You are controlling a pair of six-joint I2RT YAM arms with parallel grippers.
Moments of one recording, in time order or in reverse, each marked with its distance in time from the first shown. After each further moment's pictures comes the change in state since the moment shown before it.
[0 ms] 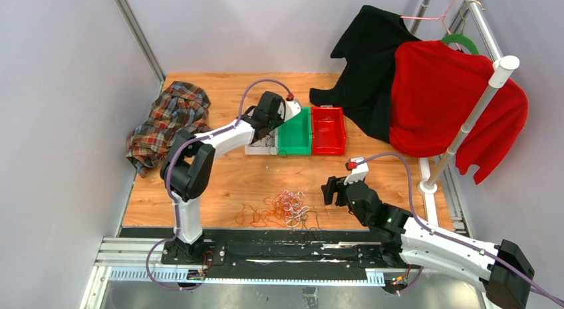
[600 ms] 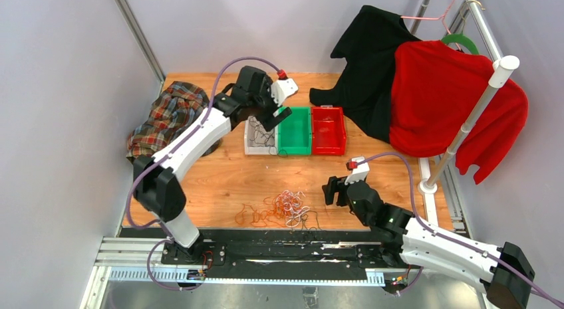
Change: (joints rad) left arm 0.034 -0.217 0.237 -0.424 0.344 -0.115; right arm -0.002 -0.021 0.010 -0.039 0.000 -0.008
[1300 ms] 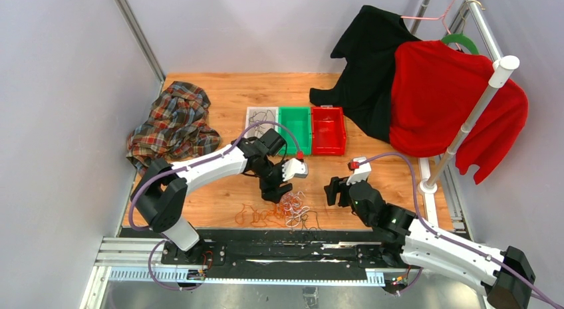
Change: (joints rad) left arm -0.242 -0.110 -0.486 -0.204 0.399 0.087; right arm -0.008 -0.042 0.015 -0.064 -0.011 0.002
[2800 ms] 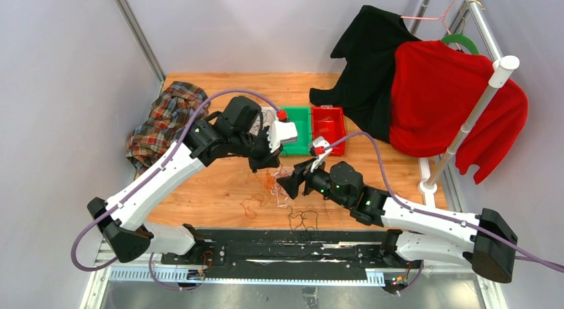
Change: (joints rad) left arm 0.001 -0.298 0.350 -0.230 -0.045 -0.203; right arm 0.121 0.367 0.284 0.410 -0.350 -0.119
